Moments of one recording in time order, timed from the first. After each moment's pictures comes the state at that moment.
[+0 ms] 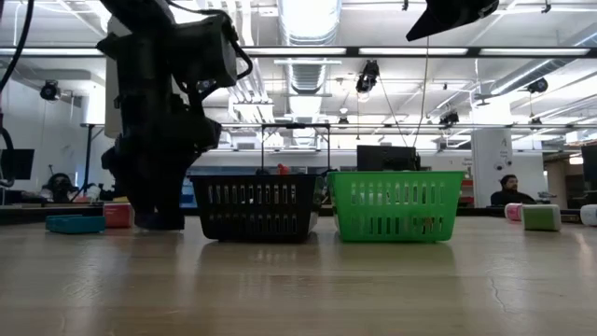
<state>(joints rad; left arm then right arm) -0.09 1.66 0.89 -0.68 -0.03 -0.89 0.20 0.99 0.87 -0.36 1.12 0.00</state>
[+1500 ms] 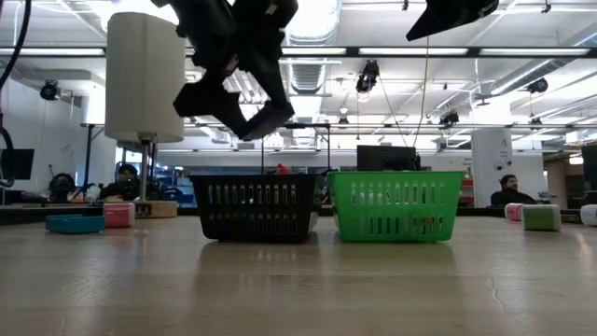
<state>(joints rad) -0.09 1.65 1.20 -0.58 0.03 -0.92 0.20 0.99 0.87 -0.35 1.12 -0.01</state>
